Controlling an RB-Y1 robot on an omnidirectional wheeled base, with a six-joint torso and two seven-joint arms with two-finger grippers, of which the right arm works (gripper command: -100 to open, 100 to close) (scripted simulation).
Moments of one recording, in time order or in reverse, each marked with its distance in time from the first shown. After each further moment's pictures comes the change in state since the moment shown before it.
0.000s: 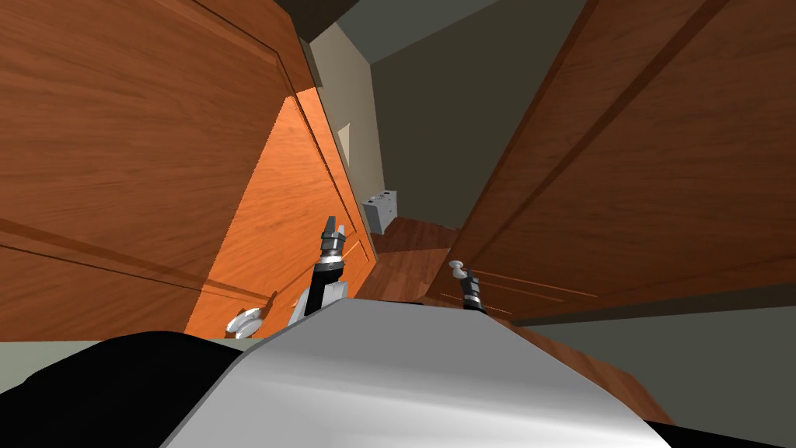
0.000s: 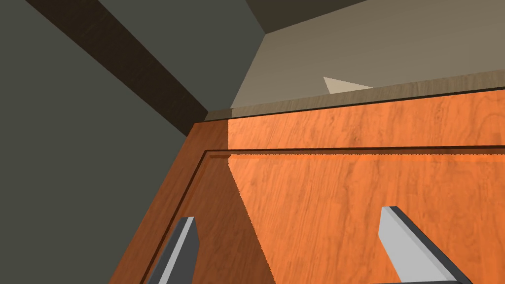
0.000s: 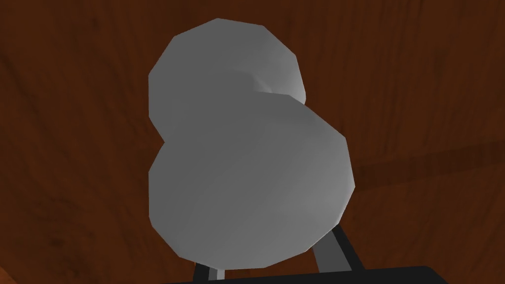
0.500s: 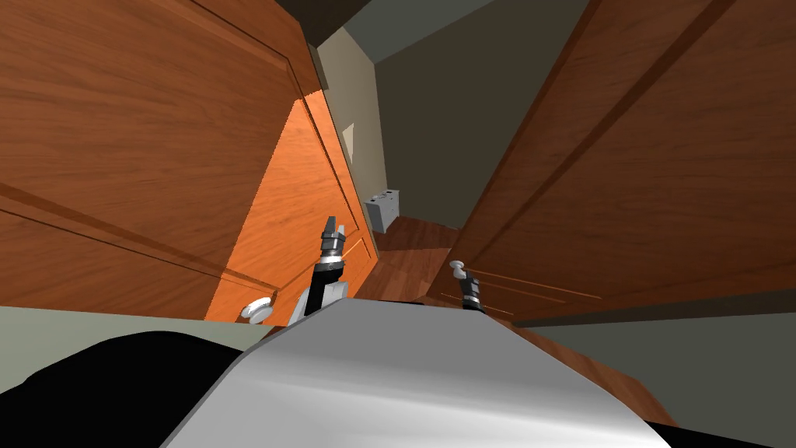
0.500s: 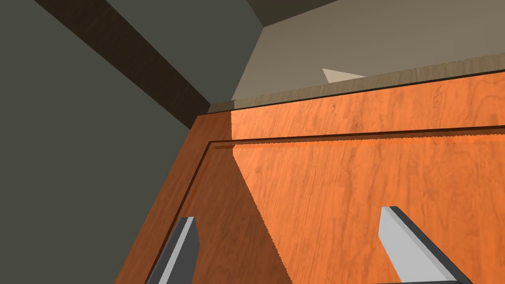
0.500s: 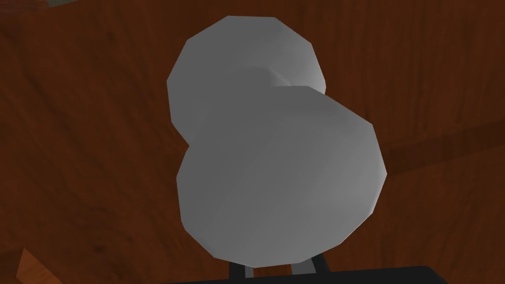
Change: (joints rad) arm -0.028 -0.005 0.042 0.061 -0.064 -0.015 -0.103
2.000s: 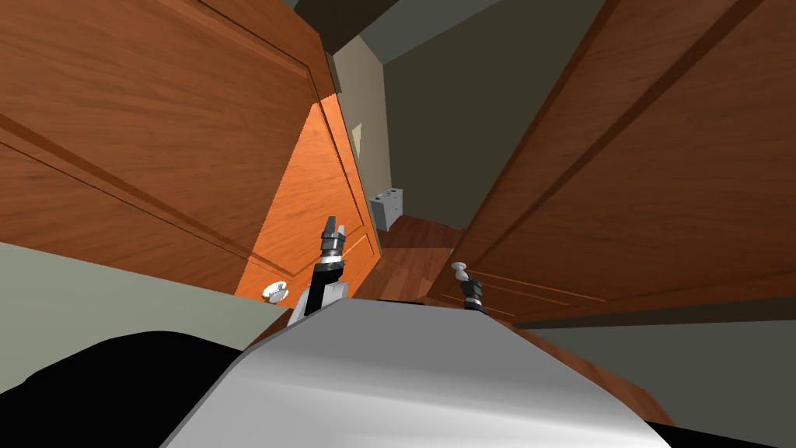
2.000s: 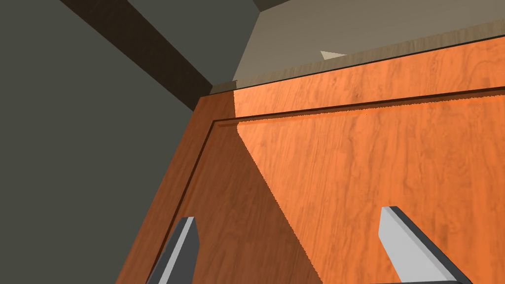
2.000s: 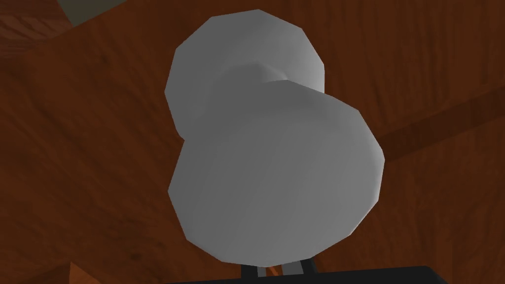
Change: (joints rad) arm 0.018 -0.025 0.035 -0.008 -0.061 0.022 -0.174
